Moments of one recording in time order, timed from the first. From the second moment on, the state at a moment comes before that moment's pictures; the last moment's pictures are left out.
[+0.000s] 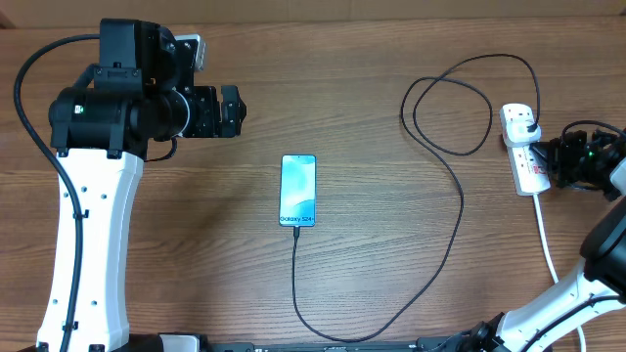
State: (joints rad) left arm -0.07 1.53 1.77 -1.23 0.26 -0.10; right arm -0.67 2.08 1.29 -0.44 -0.71 0.63
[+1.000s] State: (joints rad) left arm -0.07 1.53 1.77 -1.23 0.26 -0.10; right arm -0.59 1.32 1.30 -0.80 -0.76 0.35
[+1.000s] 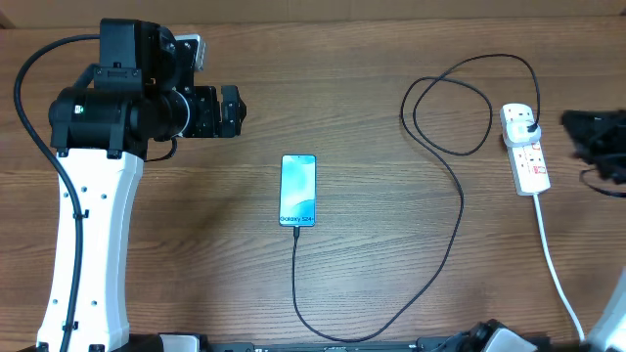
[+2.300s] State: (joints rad) left arm -0.07 1.53 1.77 -1.23 0.26 -0.10; right arm 0.32 1.07 1.37 -1.19 -0.15 0.28
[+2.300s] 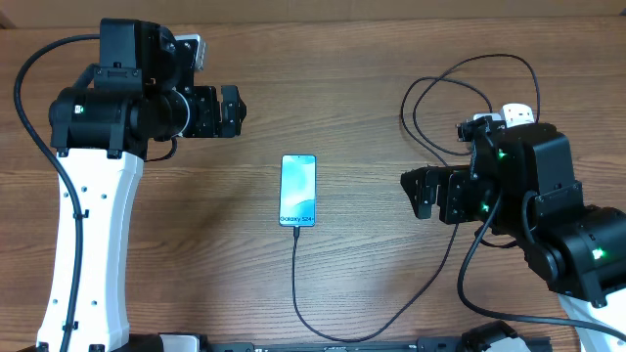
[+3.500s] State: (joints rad) left arm -0.07 1.53 1.77 -1.23 0.26 -0.10; right arm 0.01 0.51 0.71 -0.50 -0.22 0.18
